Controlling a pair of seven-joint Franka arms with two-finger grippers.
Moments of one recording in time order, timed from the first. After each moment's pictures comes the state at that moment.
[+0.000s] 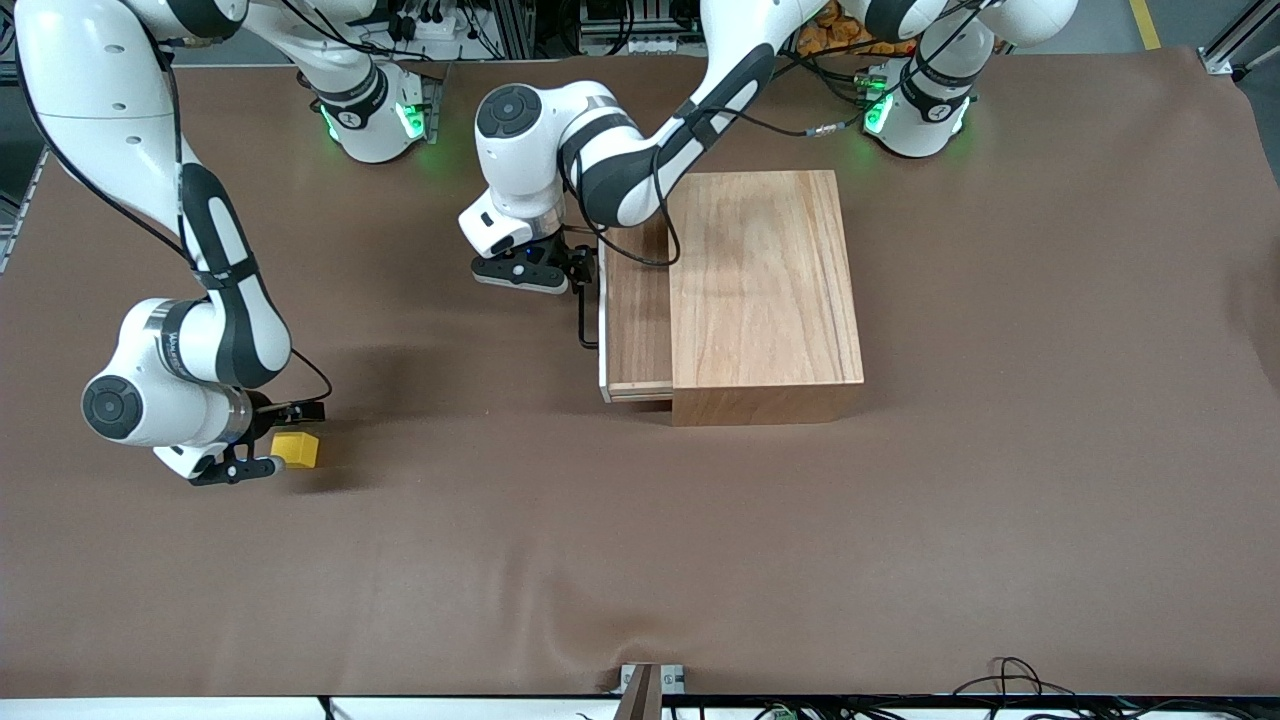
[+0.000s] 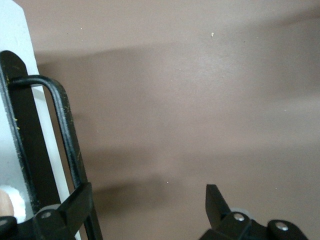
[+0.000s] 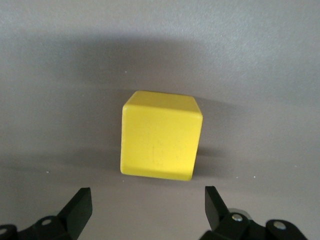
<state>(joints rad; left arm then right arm) -1.02 0.84 -0.04 -1.09 0.07 2.02 -0.90 0.02 0.60 -0.10 -1.79 0.07 2.17 -0.25</state>
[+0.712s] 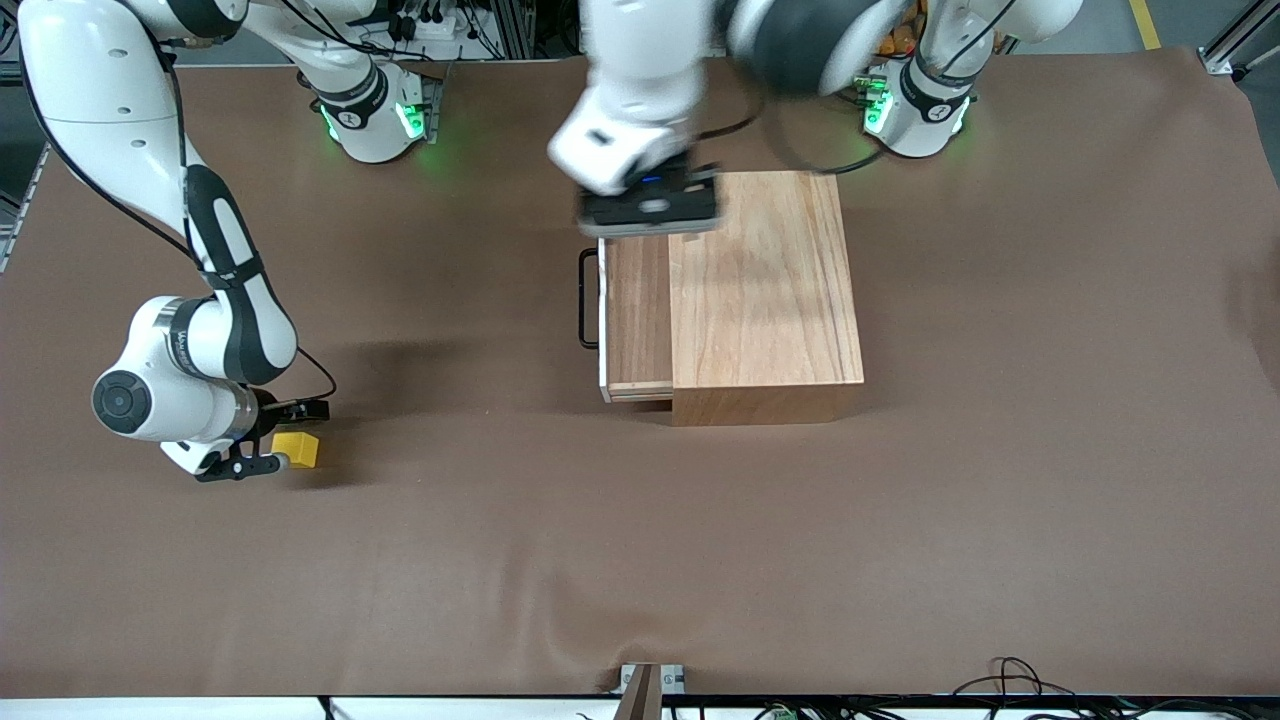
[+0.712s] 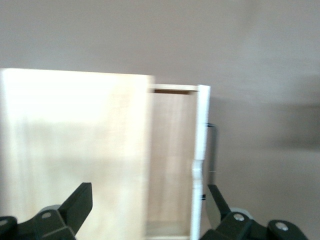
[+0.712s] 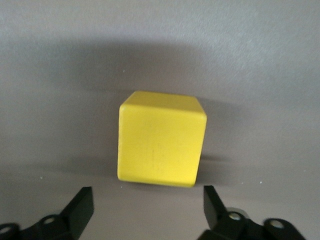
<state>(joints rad) -0.78 0.42 -0.02 -1.06 0.05 1.48 -0.90 0.02 0.60 -0.10 -1.82 0.08 2.23 -0.25</state>
